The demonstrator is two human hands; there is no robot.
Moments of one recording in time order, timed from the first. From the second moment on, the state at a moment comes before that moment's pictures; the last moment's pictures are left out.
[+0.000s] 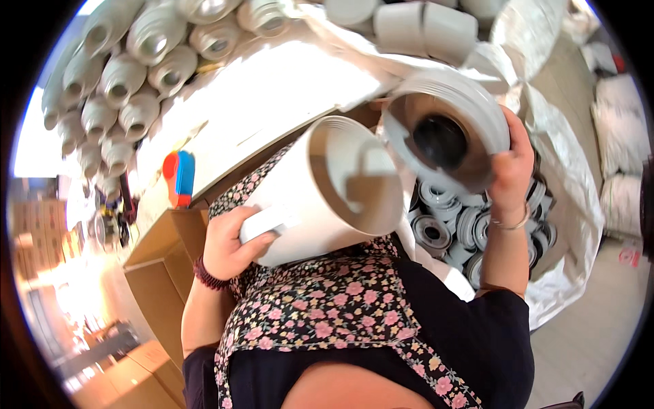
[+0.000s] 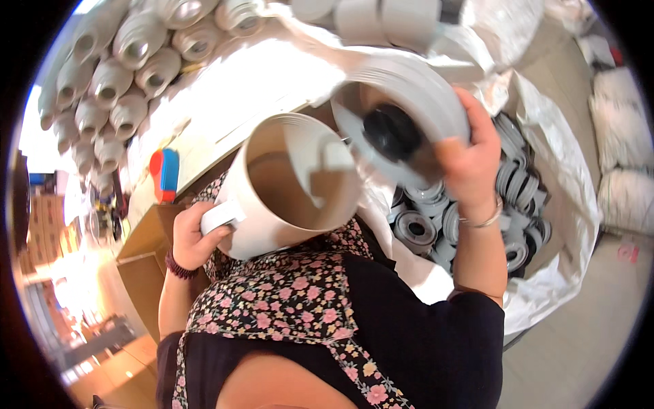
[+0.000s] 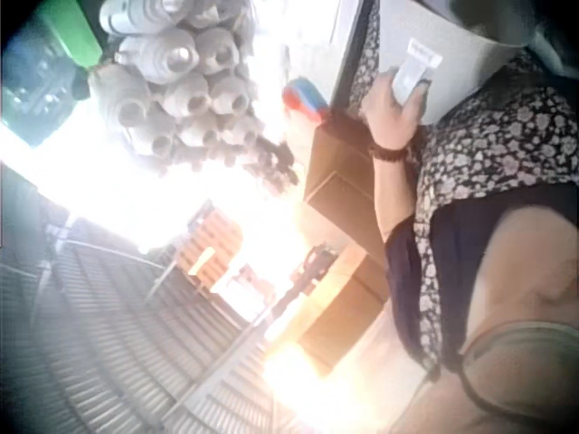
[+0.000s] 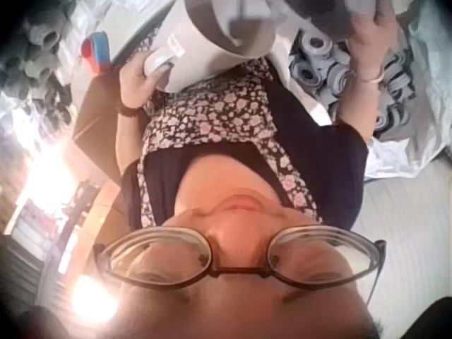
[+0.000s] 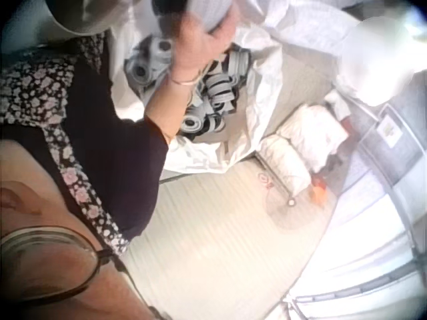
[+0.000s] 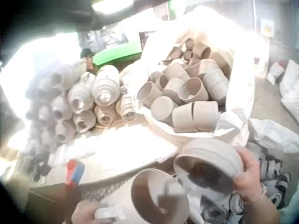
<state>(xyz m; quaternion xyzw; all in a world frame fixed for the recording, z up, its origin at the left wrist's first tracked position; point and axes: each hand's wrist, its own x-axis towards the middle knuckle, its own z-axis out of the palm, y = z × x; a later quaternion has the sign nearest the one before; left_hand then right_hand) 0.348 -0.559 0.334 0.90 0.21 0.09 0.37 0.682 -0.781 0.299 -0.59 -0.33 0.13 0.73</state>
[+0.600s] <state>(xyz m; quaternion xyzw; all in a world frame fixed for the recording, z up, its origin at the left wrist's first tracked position) 0.325 -0.563 0.316 0.87 0.30 0.17 0.34 0.617 -0.677 0.338 -0.55 -0.72 0.20 0.38</state>
